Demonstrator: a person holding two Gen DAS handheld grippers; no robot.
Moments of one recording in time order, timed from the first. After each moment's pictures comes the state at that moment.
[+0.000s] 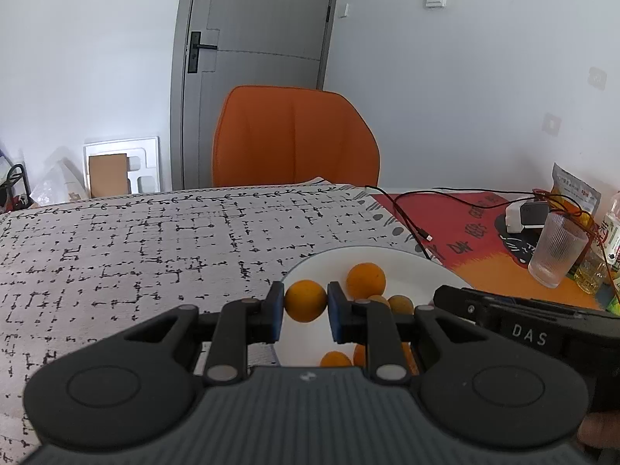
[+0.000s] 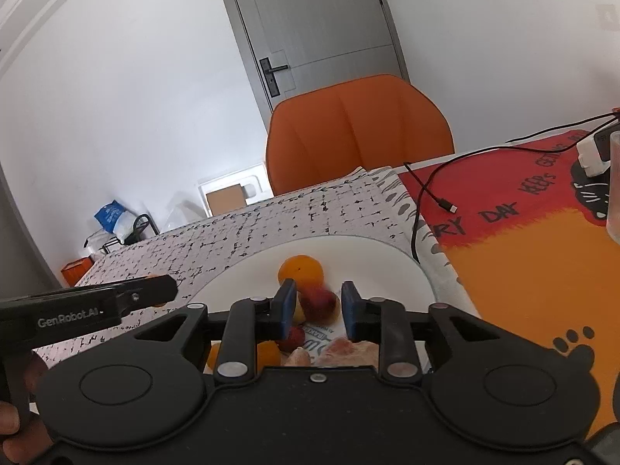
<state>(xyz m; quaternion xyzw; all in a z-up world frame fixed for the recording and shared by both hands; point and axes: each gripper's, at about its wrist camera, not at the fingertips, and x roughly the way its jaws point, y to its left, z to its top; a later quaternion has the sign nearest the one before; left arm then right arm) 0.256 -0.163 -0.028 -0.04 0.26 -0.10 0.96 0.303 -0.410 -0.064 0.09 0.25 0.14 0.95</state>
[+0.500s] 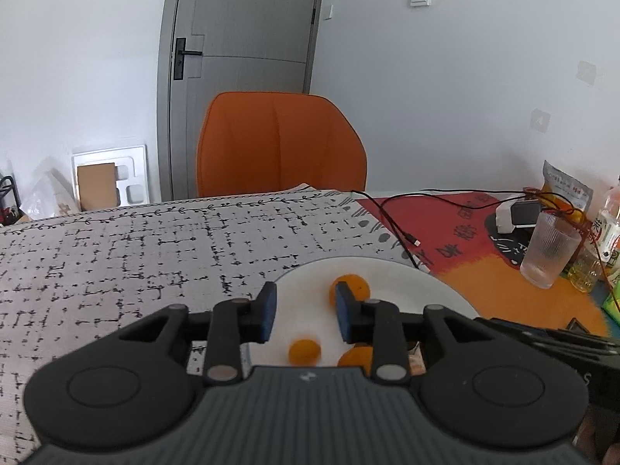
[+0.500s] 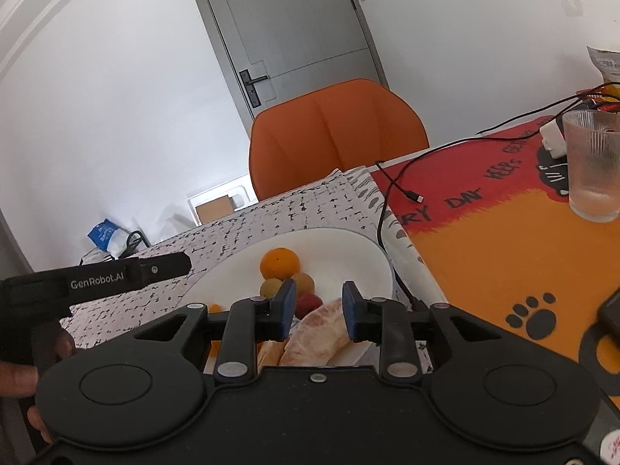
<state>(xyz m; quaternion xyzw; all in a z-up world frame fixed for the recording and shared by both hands) 0.261 -0.172 -0.023 -0.03 0.26 -0.11 0.96 0.274 -0.436 -0.063 0.12 0.24 0.11 0.96</state>
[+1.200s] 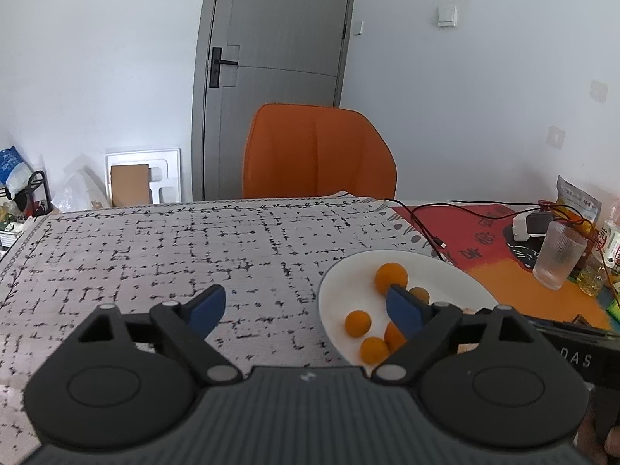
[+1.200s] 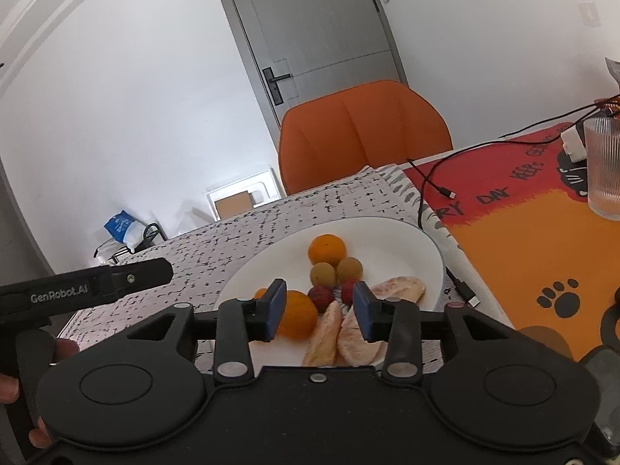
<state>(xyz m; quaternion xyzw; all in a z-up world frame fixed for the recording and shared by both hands) 0.211 -0.124 -0.011 -0.04 0.24 -0.07 0.97 0.251 -0.404 -0.056 0.11 0.24 0.14 0.95</state>
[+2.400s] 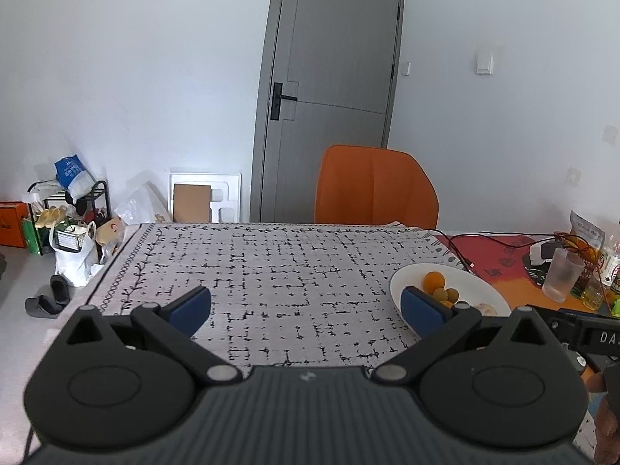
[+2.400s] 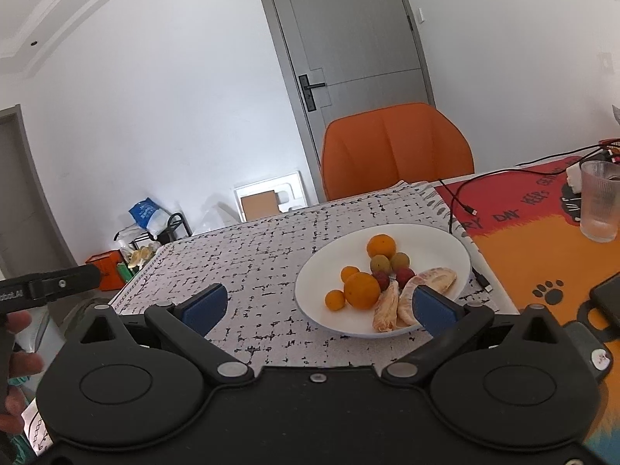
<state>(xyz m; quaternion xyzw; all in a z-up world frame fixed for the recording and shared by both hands) 0.079 -0.044 0.039 -0.05 0.20 0.00 0.98 0.165 -0.372 -0.008 0.08 0.22 0.17 0.96</state>
